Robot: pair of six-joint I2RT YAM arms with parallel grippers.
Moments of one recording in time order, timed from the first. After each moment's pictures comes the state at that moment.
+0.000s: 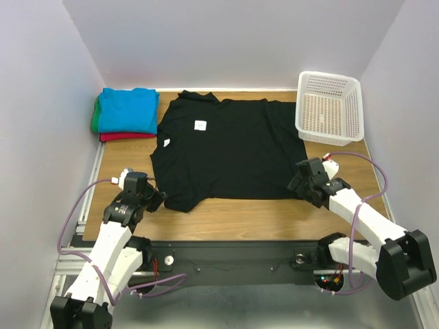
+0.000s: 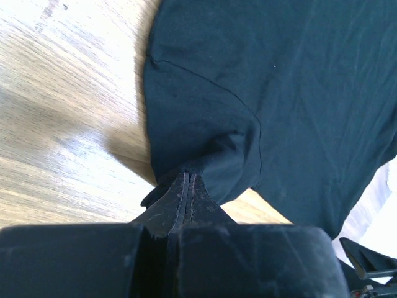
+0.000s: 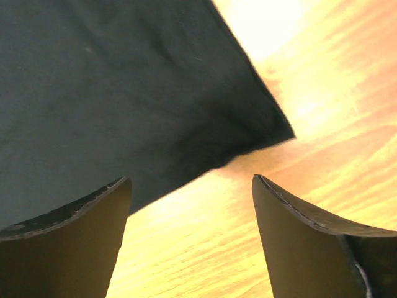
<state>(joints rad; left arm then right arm) -0.19 0.64 0.45 -0.63 -0.04 -1.05 0.35 1.06 0.58 -0.58 0.38 0.89</state>
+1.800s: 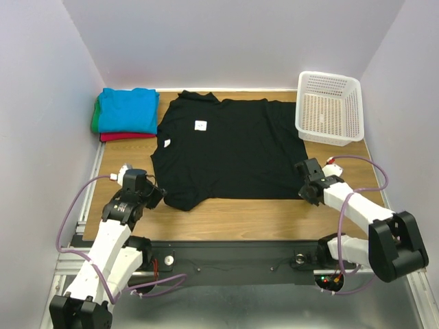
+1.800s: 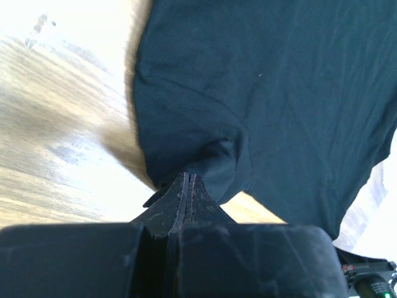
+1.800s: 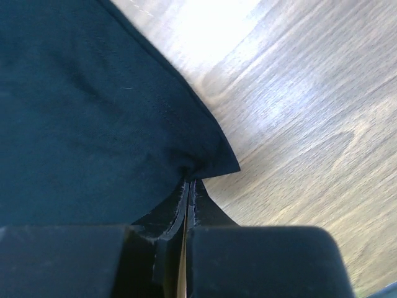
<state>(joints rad) -0.19 0.66 0.48 -0.62 -0.04 -1.04 0.31 1.20 0.56 -0.56 0.50 0.97</state>
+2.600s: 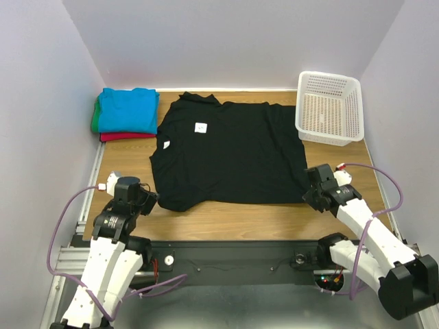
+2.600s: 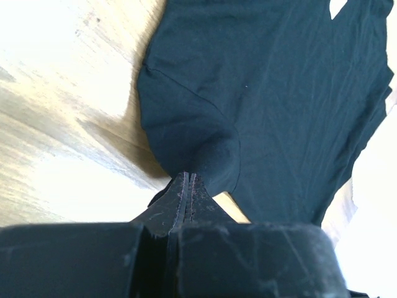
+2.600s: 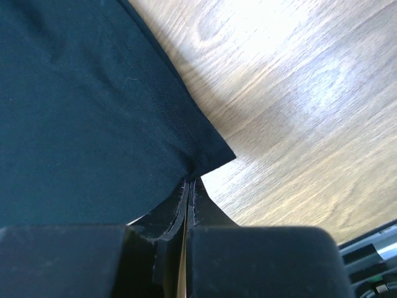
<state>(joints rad) -0.19 0.49 0.54 -0.84 -0.13 -1.14 0.31 0.88 0.55 -0.78 0.37 1.04</state>
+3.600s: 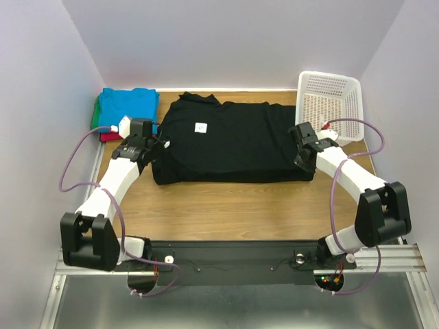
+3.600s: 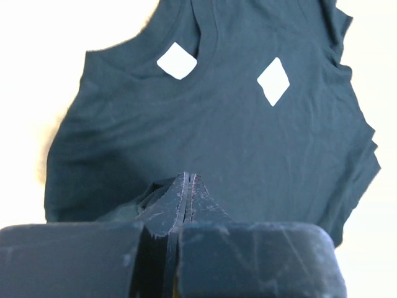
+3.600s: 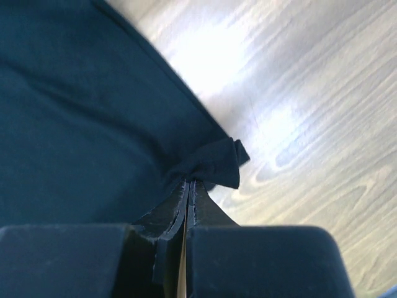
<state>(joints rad) -0.16 1.25 0.95 -0.44 -0.20 -0.99 0.30 1.44 1.03 -0.73 0.58 0.92</state>
